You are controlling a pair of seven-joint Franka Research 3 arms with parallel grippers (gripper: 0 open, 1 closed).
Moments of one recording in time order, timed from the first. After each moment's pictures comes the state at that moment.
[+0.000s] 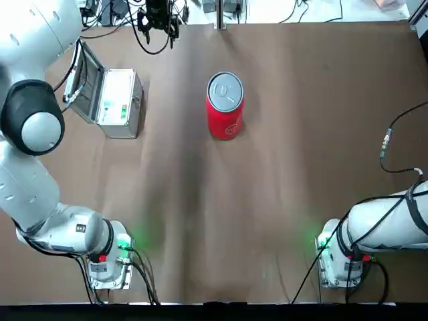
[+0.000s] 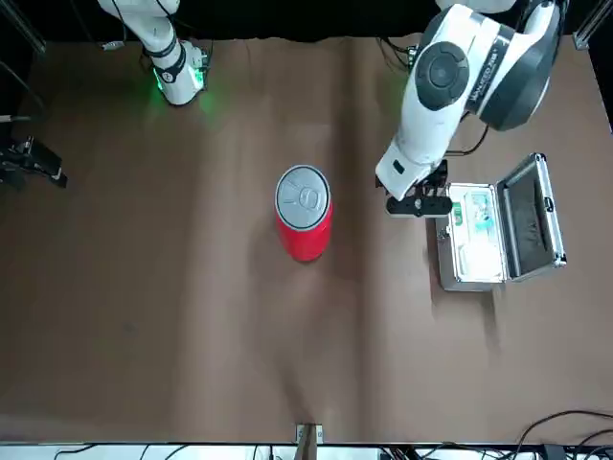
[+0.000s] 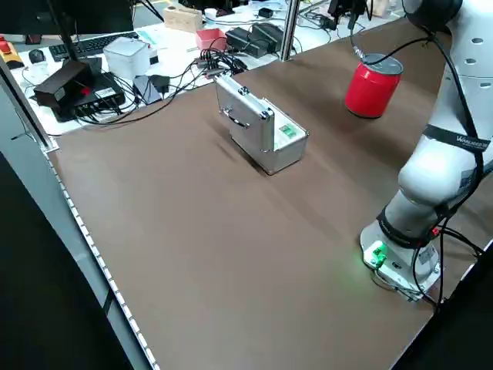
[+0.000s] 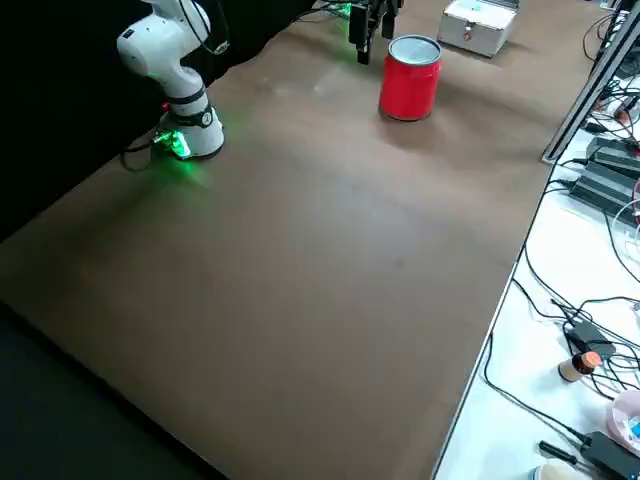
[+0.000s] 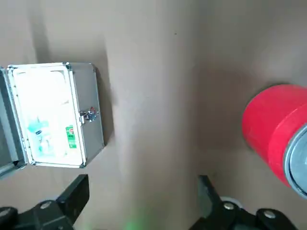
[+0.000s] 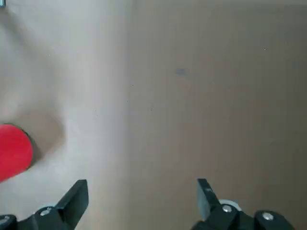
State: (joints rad) left arm -0.10 0.31 -0.52 -1.42 0.22 1.53 -0.56; right arm -0.03 0.05 0.00 -1.46 0.04 1.55 -0.03
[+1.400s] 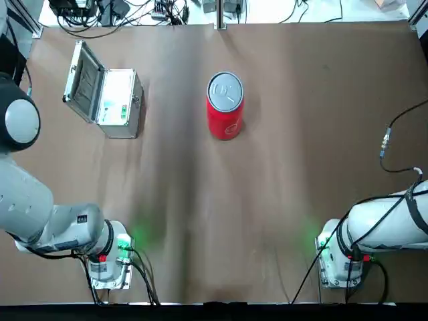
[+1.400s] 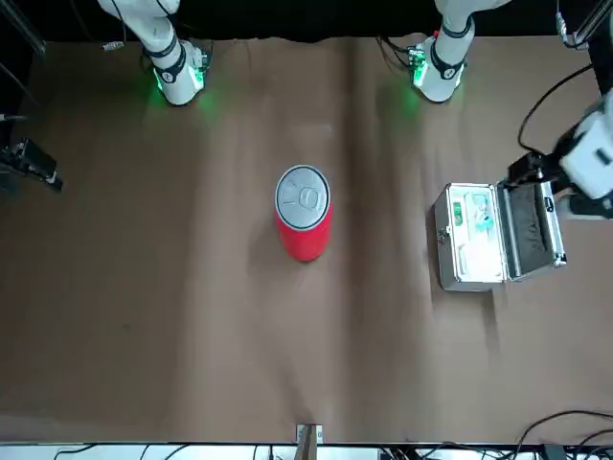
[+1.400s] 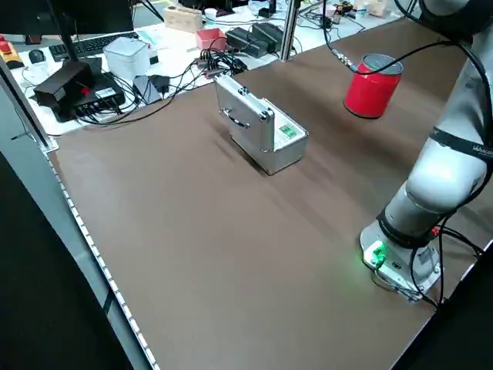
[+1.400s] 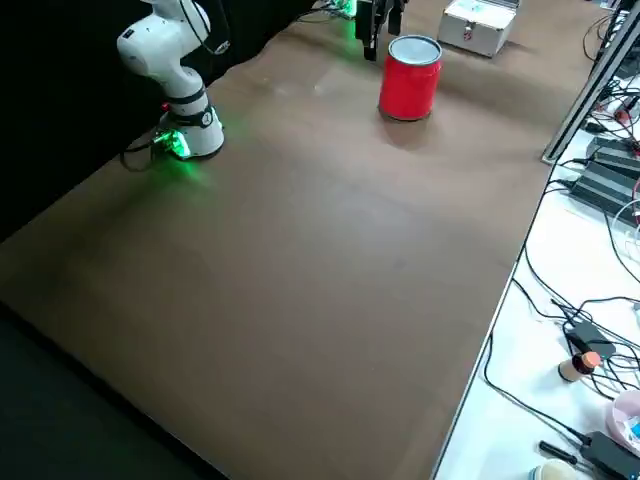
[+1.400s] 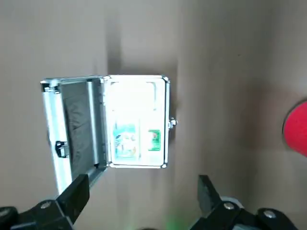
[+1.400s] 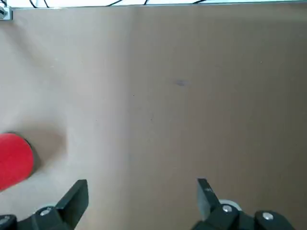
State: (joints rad) left arm 0.09 0.14 -0.18 -1.38 0.02 1.45 -0.06; right arm -0.03 0.06 0.00 -1.44 0.04 1.58 -0.04
